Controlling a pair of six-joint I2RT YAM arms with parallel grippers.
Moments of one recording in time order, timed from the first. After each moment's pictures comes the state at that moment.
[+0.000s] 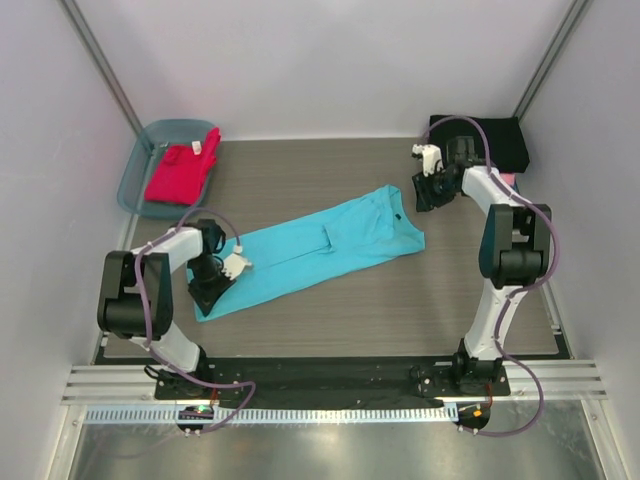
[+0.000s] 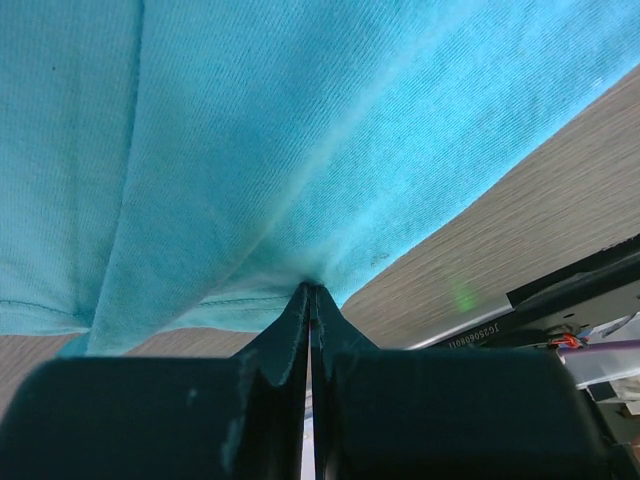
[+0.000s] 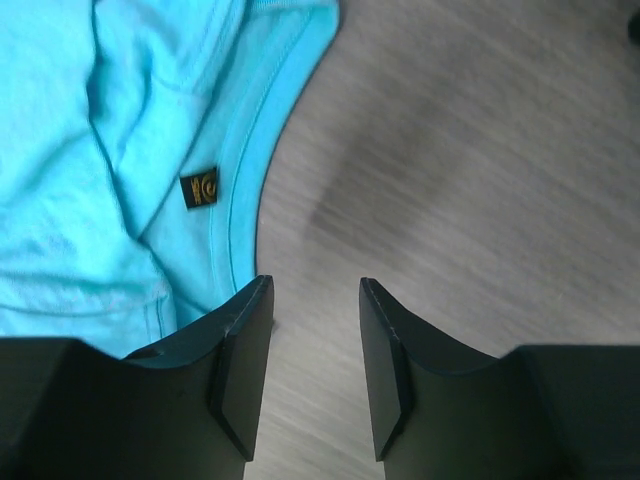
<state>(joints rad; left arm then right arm) -0.07 1.63 0.87 -1.00 0.07 0.71 -0.02 1.97 1.50 -0.60 -0.34 -0.46</state>
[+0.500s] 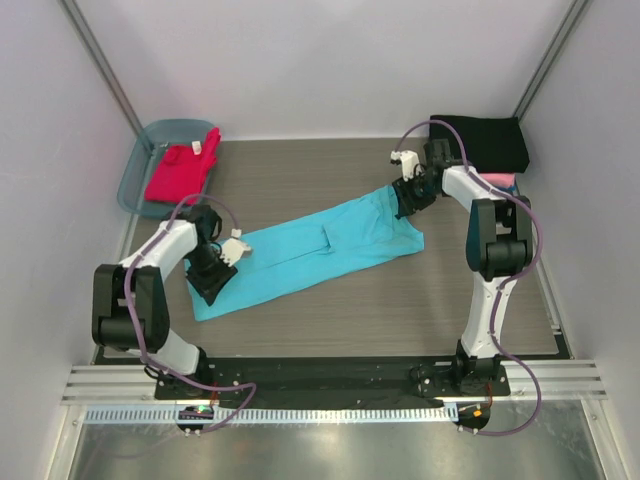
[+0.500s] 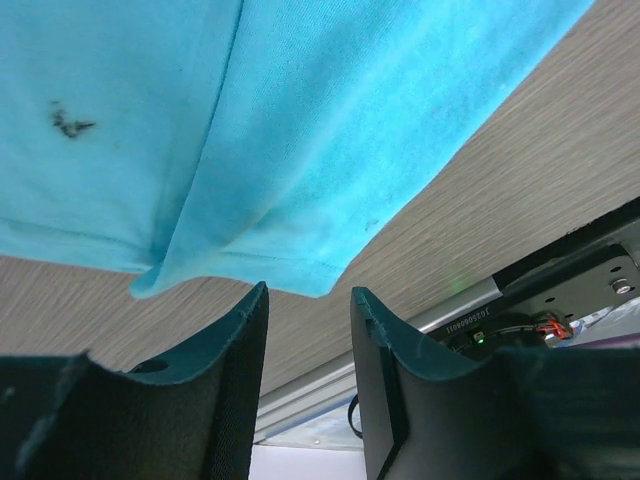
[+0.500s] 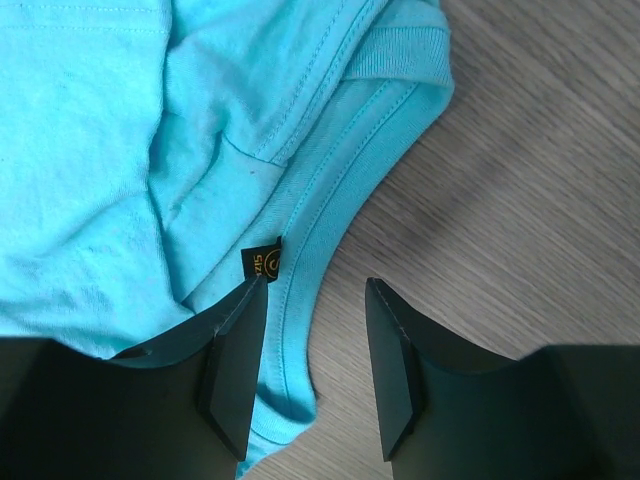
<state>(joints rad) -0.07 1.56 0.97 -1.08 0.10 0.71 0.08 2.08 1.58 -0.59 -0.34 -0.46</state>
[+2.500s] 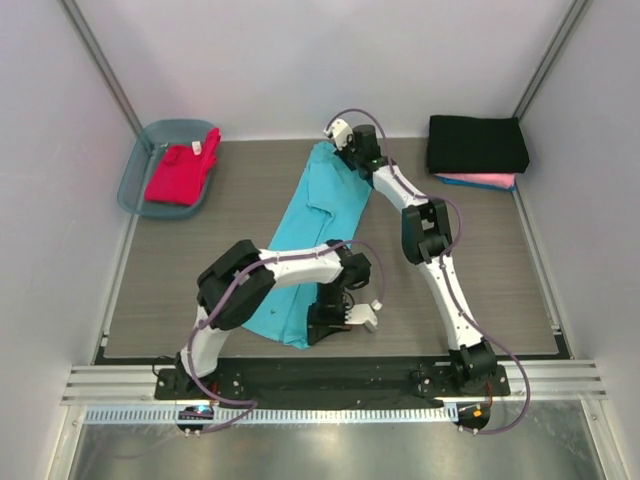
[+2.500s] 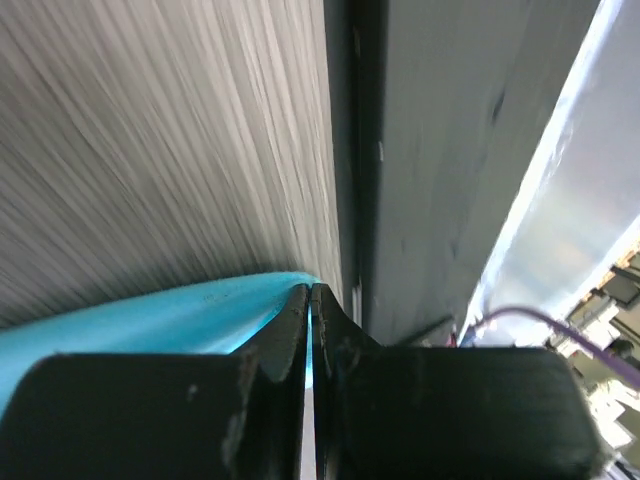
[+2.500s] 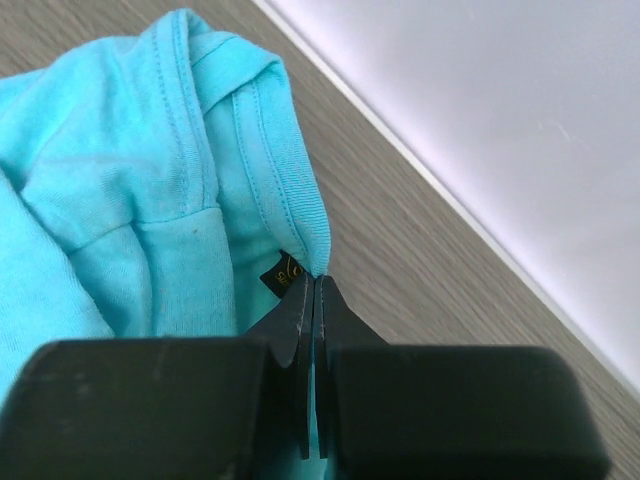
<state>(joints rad) -1.02 2.05 1.41 -1.25 0.48 0.71 0.34 2.80 2.48 -0.15 -0.08 -0.52</state>
